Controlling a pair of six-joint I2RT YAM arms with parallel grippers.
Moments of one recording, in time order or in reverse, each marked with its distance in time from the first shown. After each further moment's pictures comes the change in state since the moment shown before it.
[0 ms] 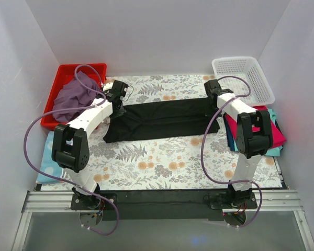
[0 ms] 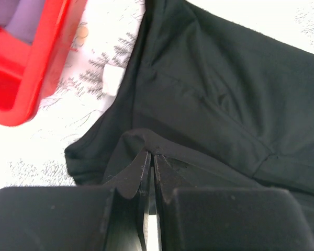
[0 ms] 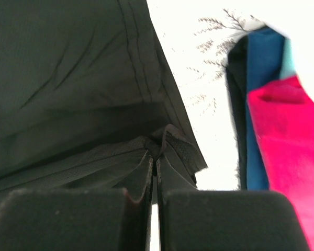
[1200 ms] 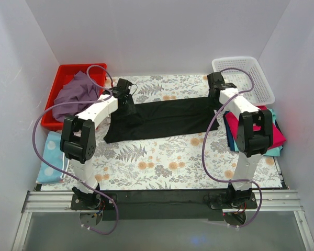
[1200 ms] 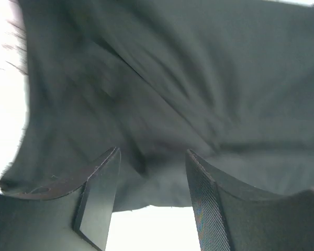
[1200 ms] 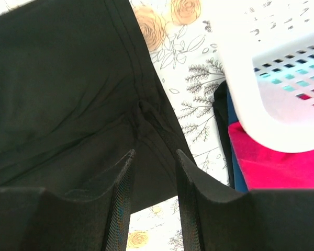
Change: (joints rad) left arm 0.004 0.167 0.107 0.045 0.275 0.110; right arm -0.026 0.031 0.130 -0.005 0.007 -0.026
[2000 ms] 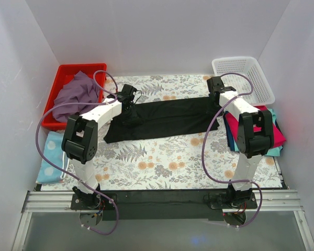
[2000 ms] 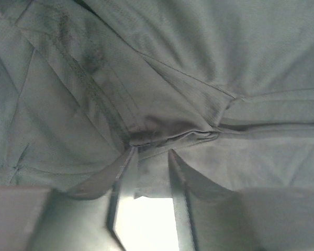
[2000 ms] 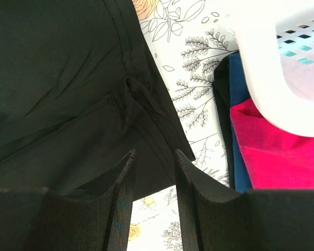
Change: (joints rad) left arm -0.059 -0.008 -0.076 0.009 0.051 -0.043; right arm 0.000 -0.015 -0.078 -0.001 -0.010 0.000
